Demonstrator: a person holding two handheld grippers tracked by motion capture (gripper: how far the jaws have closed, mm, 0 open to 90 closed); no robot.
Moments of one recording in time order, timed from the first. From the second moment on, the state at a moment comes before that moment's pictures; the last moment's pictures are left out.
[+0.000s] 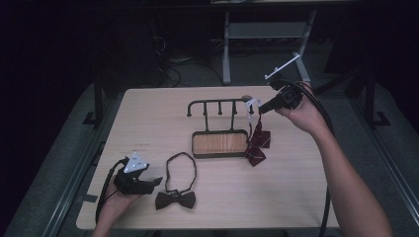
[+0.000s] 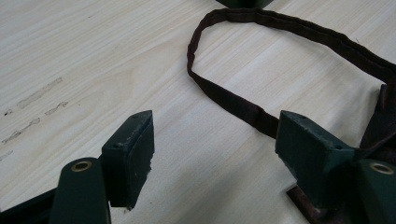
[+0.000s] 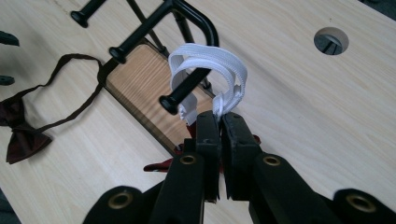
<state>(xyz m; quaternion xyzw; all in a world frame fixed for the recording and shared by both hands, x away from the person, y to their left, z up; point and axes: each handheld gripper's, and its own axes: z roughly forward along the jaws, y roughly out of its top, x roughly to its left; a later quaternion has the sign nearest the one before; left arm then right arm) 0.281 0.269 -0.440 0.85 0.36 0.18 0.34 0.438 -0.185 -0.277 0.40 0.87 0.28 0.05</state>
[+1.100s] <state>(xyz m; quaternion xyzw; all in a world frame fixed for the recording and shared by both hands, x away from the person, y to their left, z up) 0.283 0.268 -0.441 0.86 0.35 0.18 0.33 0.416 -0.210 -0.299 0.40 0.86 0.31 0.01</state>
